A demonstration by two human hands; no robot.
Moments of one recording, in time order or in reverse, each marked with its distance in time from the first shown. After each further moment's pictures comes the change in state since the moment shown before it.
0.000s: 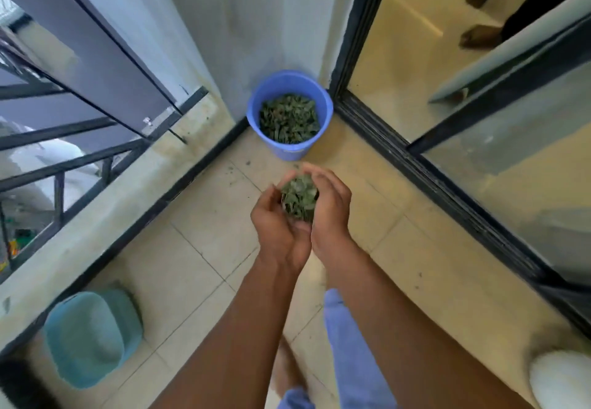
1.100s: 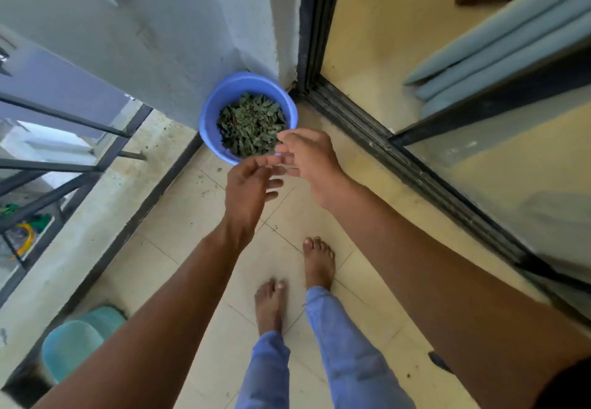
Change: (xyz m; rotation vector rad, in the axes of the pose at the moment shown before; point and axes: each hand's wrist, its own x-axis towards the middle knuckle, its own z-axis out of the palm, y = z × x) left_hand 0.102 0.015 0.114 1.197 0.102 0.172; right_hand 0.170 -0.105 0.006 -0.373 -0.228 0.223
